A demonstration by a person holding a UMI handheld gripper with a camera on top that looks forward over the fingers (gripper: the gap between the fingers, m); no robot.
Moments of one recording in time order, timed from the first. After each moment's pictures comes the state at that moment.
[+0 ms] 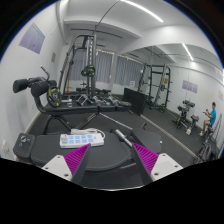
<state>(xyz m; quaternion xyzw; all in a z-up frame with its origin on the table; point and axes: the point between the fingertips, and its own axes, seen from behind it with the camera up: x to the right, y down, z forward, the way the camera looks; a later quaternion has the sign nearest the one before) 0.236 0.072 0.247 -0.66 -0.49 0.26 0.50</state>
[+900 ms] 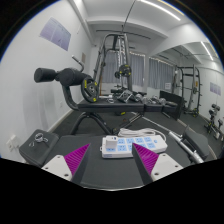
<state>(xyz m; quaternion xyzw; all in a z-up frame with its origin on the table) 0.032 -0.112 0.101 -0.58 -0.58 0.38 0.43</state>
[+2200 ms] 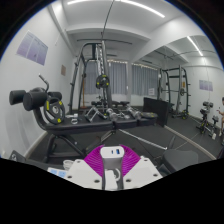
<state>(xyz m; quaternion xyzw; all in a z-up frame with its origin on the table) -0.078 0.135 0.190 -0.60 -0.50 0.39 0.48</state>
